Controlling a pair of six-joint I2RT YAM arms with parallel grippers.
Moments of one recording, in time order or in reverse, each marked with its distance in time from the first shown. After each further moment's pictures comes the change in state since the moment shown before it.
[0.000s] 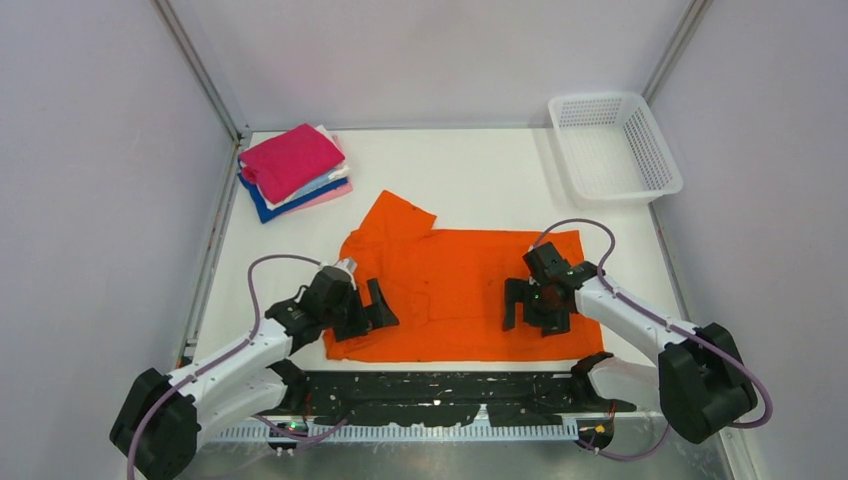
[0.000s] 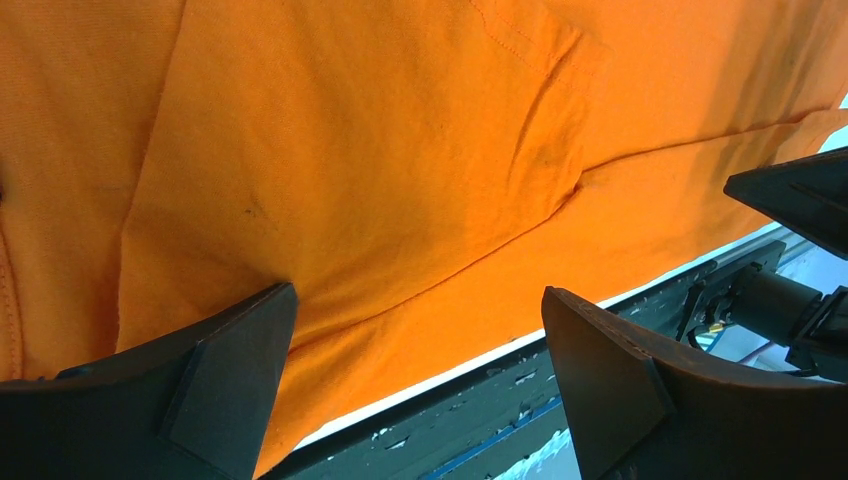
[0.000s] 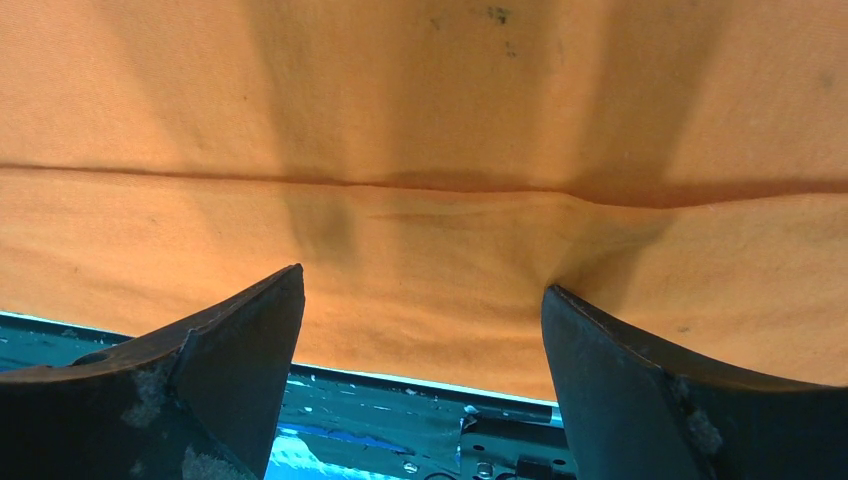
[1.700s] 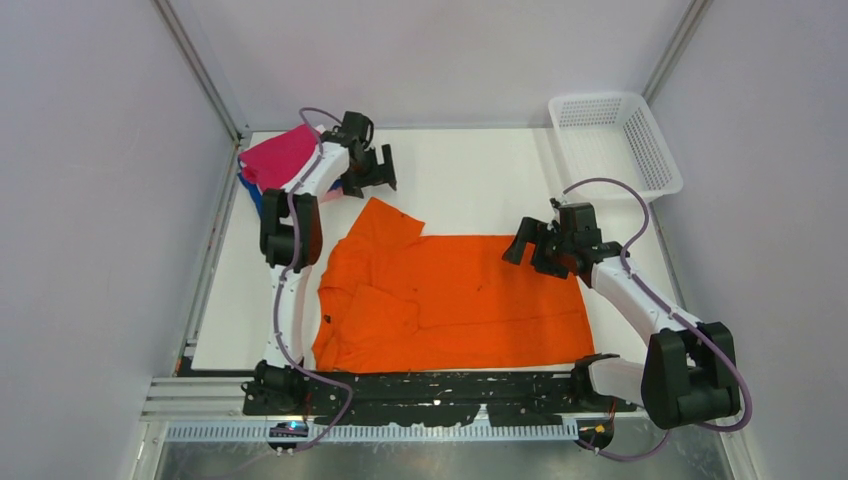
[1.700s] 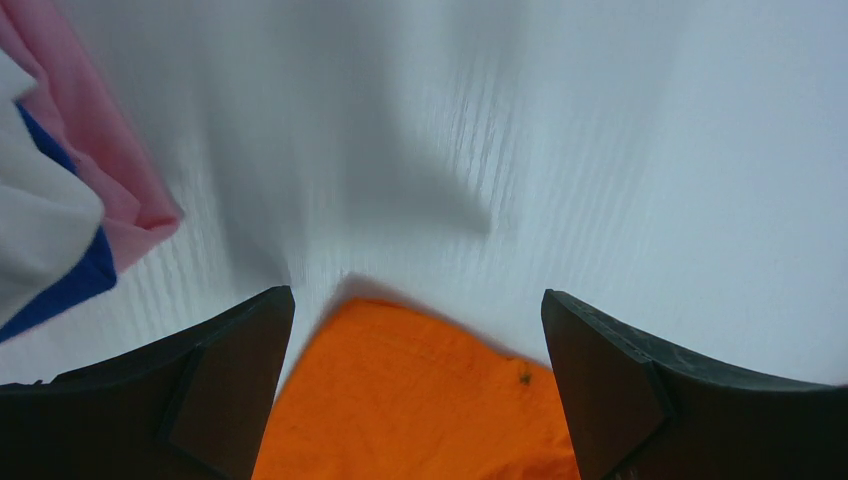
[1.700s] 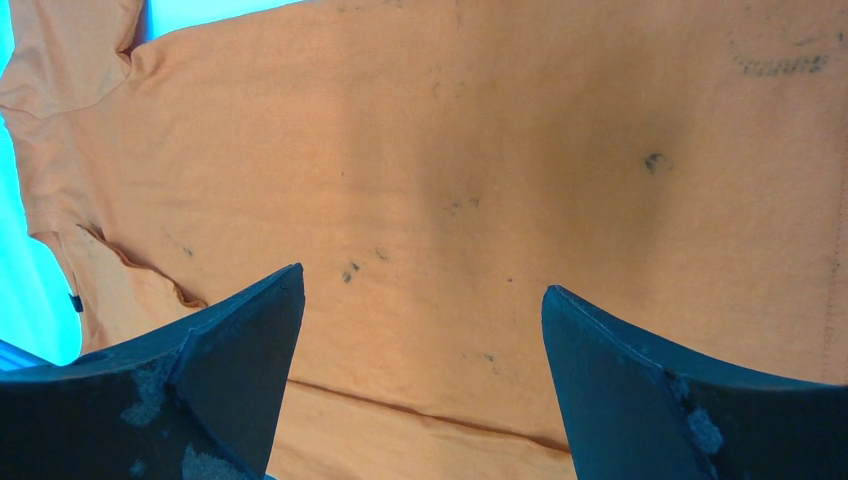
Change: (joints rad) left arm 0.385 1.459 1.757 -0.442 -0.058 0.472; right arm -0.293 0.046 0.121 0.367 -0.160 -0.076
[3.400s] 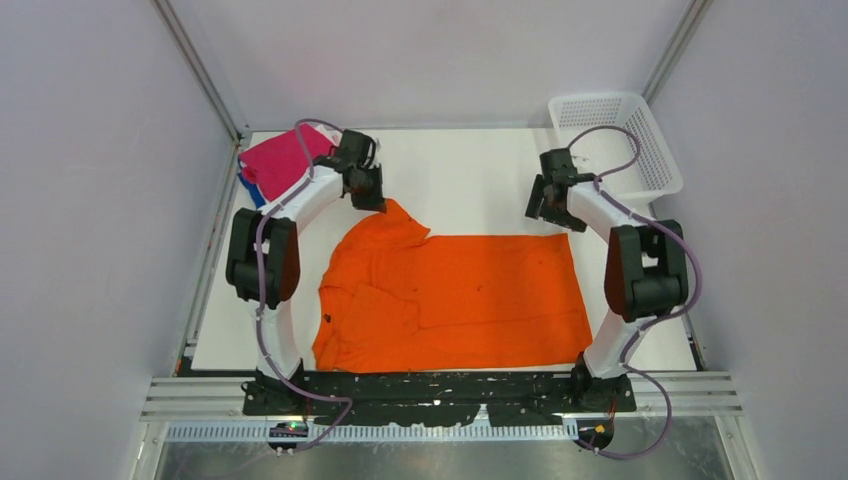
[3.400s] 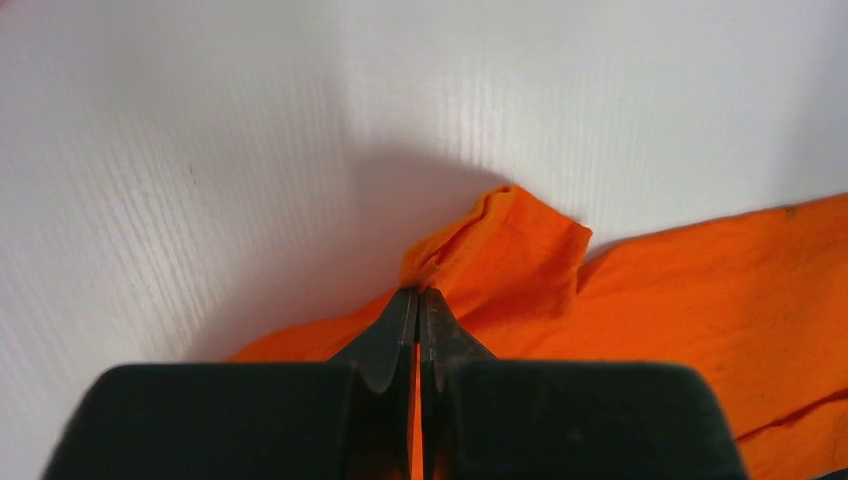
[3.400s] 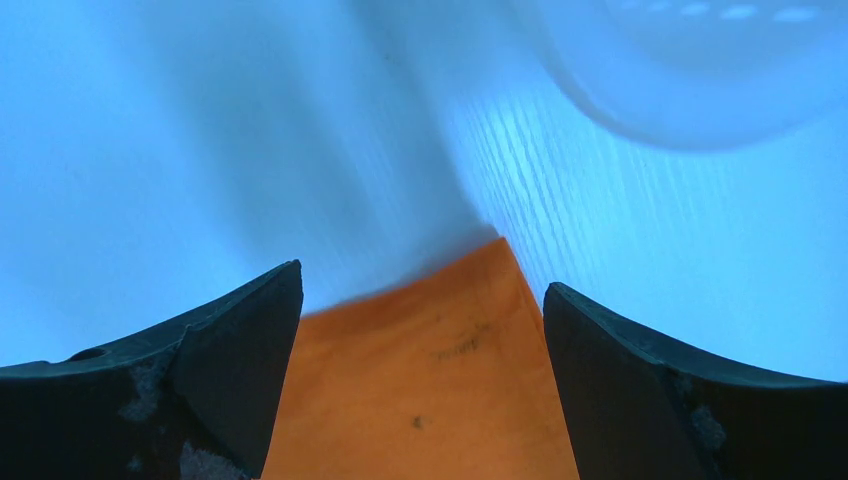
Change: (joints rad) left arm -0.077 -0.419 -0.557 0.173 0.037 0.044; right arm -0.029 0.510 0.492 -0.165 0.584 -0.014
